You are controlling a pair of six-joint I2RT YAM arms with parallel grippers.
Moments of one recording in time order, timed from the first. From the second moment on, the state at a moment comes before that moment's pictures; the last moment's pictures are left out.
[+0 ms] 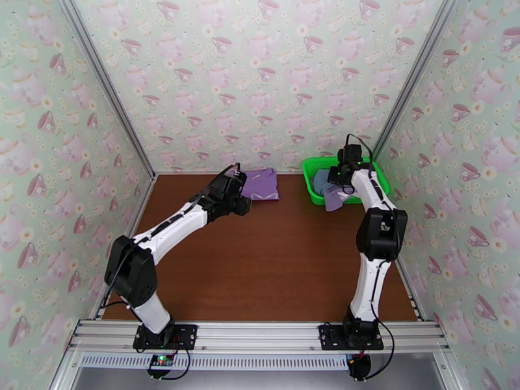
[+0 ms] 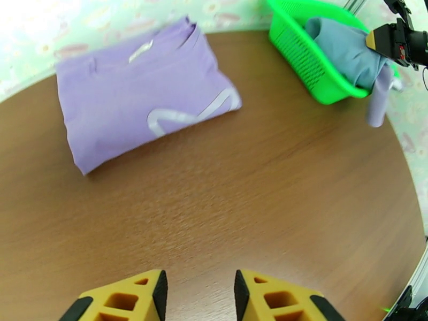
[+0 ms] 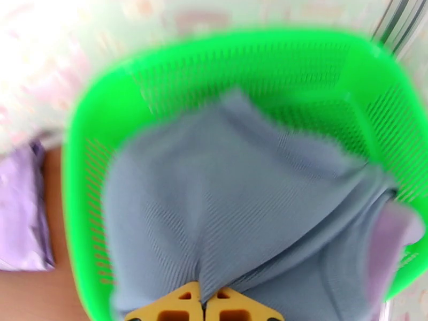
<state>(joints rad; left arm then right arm) -0.53 1.69 1.41 -0.44 0.02 -0.24 -0.05 2.12 2.03 -0.70 -0.03 0.10</state>
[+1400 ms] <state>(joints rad) -0.52 1.26 1.29 -0.50 -0.07 -0.29 0.31 1.60 2.00 -0.42 -0.24 0.31</state>
